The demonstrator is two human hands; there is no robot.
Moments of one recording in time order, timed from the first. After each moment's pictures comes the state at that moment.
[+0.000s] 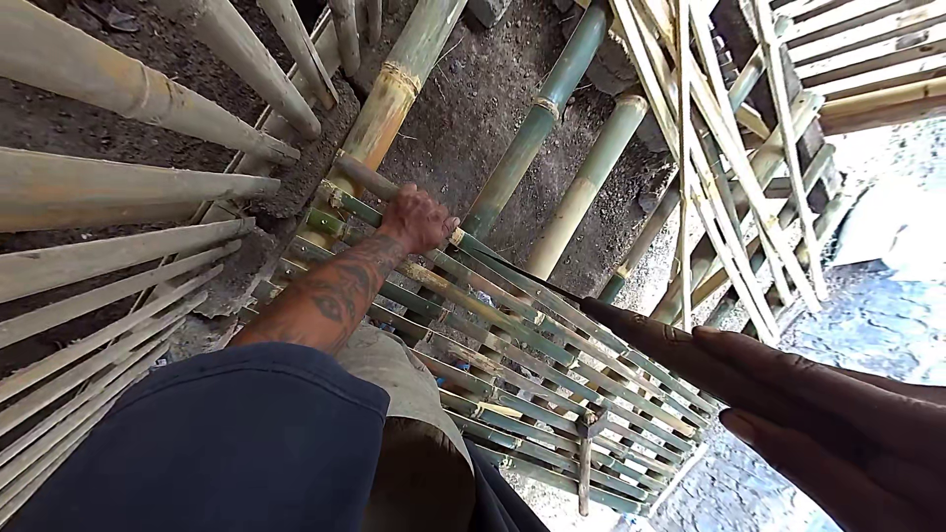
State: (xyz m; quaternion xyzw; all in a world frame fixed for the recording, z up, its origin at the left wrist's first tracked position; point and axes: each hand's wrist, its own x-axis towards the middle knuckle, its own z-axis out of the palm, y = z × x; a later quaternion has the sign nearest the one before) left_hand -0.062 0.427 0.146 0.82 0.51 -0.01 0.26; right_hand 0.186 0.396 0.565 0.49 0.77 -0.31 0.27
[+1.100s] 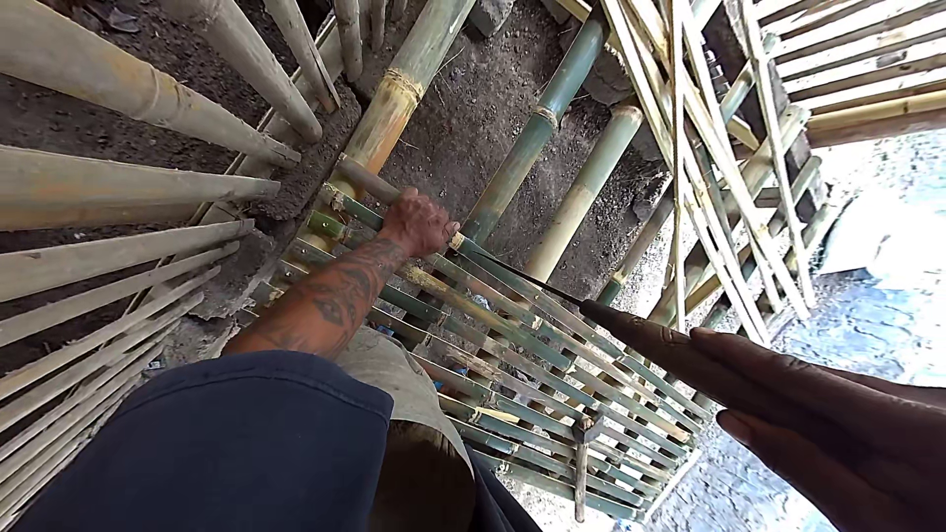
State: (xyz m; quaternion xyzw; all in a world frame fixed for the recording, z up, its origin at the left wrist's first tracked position) left_hand -0.062 0.427 0.145 0.82 0.51 -0.01 0.26; right_hand 0.178 0.400 0.567 0.49 0.77 -0.29 0.29
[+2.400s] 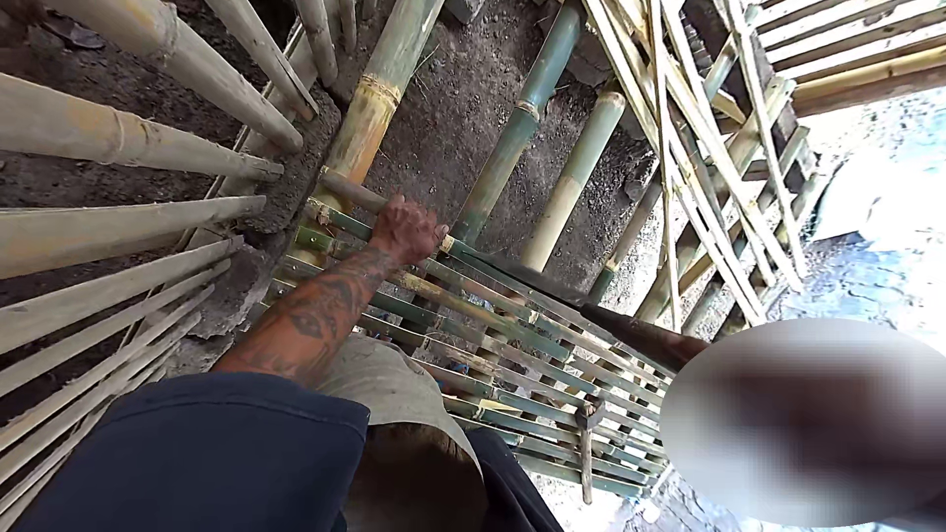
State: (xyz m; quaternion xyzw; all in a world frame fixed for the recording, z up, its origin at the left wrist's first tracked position) left_hand -0.059 0.427 0.145 0.82 0.51 -0.02 0.26; right_hand 0.224 0.409 0.546 0.39 0.83 -0.28 0.29
